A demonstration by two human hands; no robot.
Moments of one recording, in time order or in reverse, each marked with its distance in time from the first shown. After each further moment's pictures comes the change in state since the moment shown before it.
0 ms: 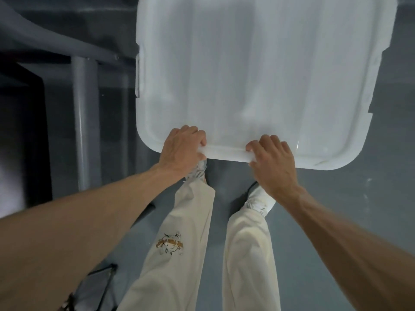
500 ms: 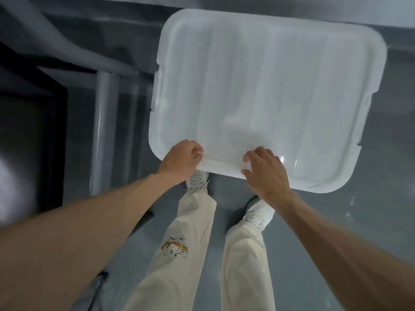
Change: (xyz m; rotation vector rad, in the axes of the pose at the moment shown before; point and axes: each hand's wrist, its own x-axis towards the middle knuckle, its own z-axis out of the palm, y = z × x) left_hand 0.001 -0.034 -0.025 -0.448 -0.075 -0.261; right_hand 0.044 -0.035 -0.031 0.117 -0.343 0.153
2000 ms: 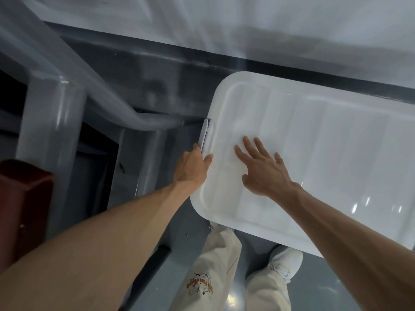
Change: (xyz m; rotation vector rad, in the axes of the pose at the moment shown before) left_hand 0.099 -0.042 -0.097 0.057 0.156 -0.276; right_hand 0.151 -0.114 -0.055 -0.111 -0.329 -0.080
